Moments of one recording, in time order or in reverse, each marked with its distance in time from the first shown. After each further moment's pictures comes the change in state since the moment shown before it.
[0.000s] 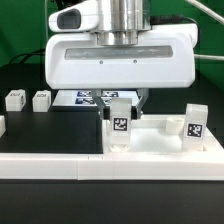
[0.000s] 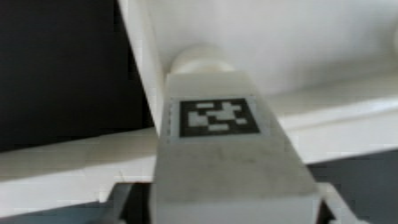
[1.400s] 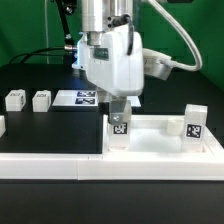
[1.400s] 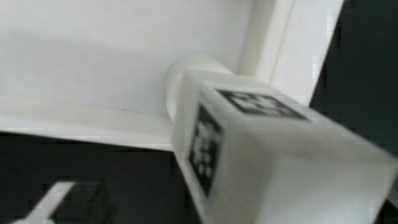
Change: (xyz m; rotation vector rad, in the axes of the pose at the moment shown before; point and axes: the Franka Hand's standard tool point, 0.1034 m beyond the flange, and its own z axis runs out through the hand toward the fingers) arm -0.011 0.014 0.001 0.001 0.064 0.851
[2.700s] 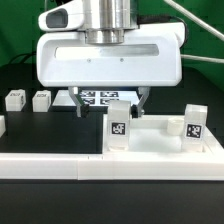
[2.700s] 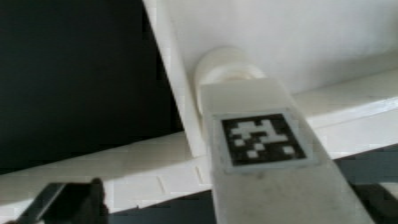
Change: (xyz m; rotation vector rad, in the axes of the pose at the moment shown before) arm 0.006 -0.002 -0.004 0.015 -0.057 -0.911
